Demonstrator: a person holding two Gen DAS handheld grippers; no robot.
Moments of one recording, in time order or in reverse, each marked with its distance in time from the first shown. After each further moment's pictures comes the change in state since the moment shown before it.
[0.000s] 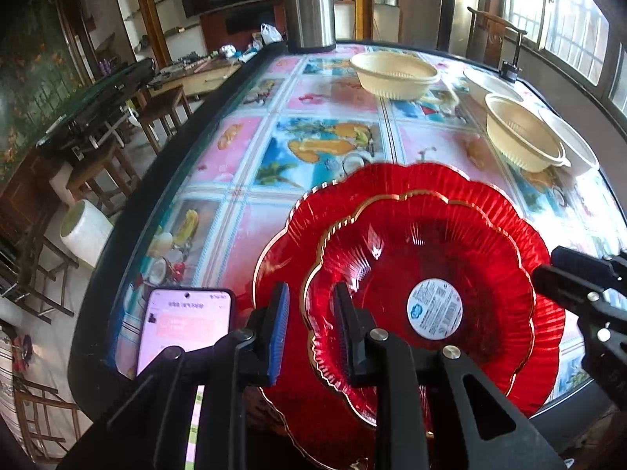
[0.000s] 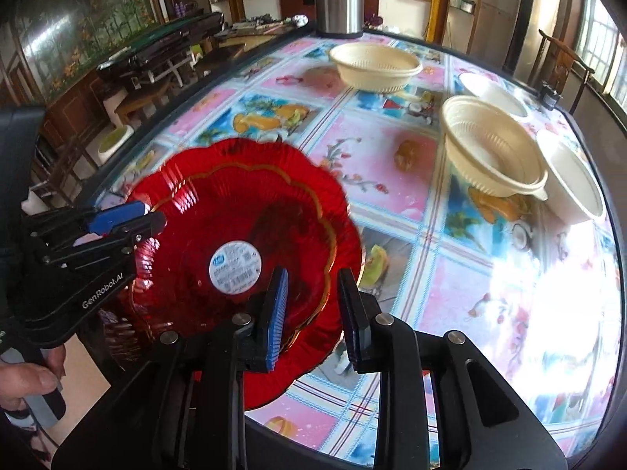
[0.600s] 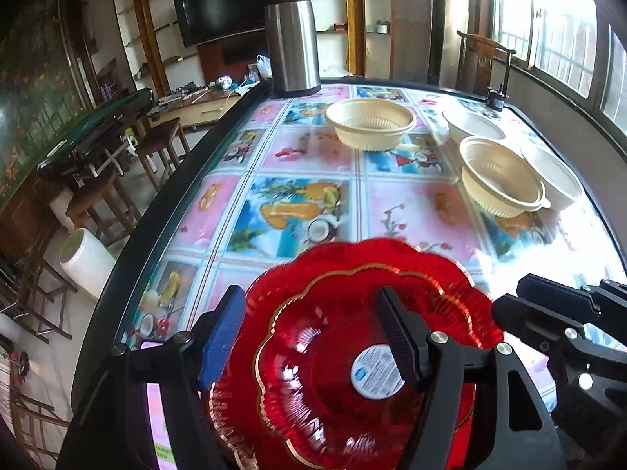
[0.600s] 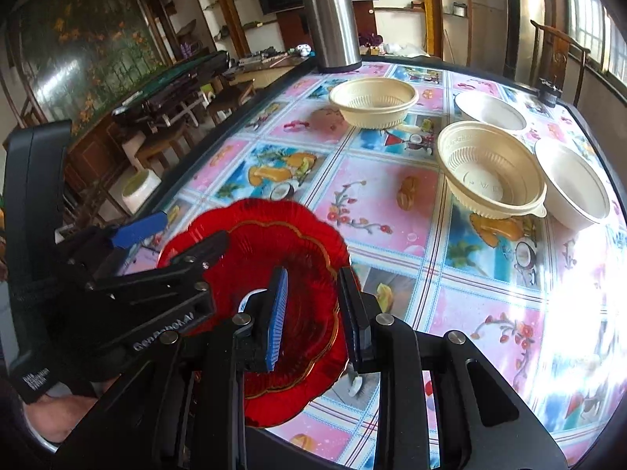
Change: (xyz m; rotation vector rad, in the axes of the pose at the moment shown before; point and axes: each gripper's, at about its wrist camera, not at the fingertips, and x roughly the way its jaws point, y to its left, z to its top) left arm -0.019 -0.034 0.036 0.009 -0.109 -0.008; right arm -0.024 -0.017 0.017 0.103 -0.101 0.126
